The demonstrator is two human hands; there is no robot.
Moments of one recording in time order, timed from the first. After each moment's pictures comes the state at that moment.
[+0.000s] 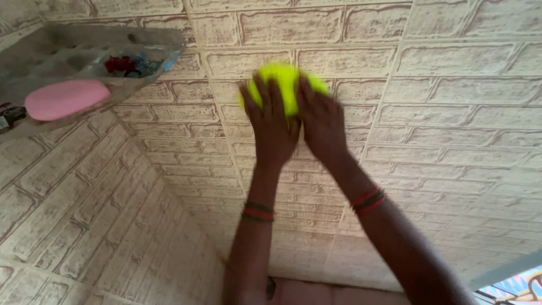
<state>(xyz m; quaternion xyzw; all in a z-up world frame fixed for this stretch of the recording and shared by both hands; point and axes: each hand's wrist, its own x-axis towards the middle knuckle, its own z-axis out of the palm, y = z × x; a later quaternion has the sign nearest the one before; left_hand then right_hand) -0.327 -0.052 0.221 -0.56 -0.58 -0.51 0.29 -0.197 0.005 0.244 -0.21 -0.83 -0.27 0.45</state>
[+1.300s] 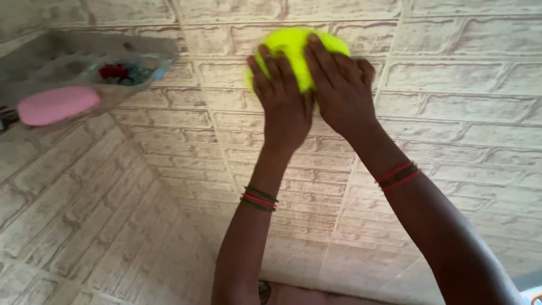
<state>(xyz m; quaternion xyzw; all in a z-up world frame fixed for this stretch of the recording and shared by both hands) -0.295 -0.033 0.283 -0.55 -0.54 -0.55 0.32 -0.155 0.015 0.335 -0.14 -0.76 -0.46 0.45</state>
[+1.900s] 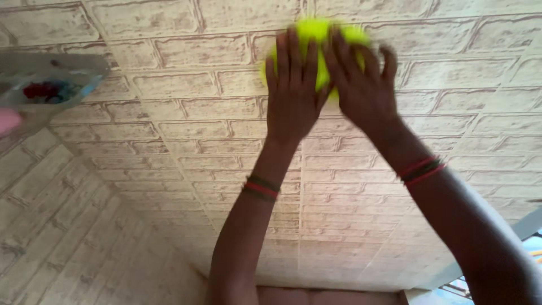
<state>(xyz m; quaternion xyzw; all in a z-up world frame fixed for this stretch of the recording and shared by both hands) -0.192 0.019 0.312 -0.60 -0.51 -0.47 0.39 -0.015 0.054 0.356 -0.23 -0.71 -0.56 0.36</state>
